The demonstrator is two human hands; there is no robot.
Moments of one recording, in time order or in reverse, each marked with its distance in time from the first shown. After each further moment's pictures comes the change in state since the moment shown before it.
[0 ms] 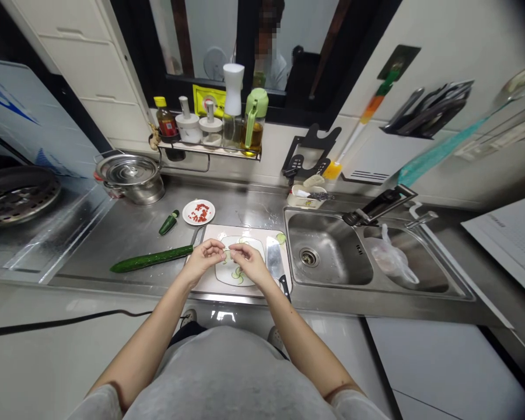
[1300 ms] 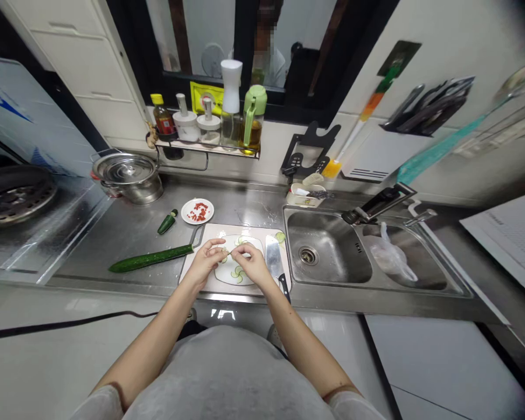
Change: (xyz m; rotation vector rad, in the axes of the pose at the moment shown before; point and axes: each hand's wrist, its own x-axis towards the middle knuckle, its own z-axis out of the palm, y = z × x) left_hand 0.000 -0.008 0.015 -0.171 0.107 -0.156; right_hand -0.001 0.006 -0.006 -0.137 0.064 -0.119
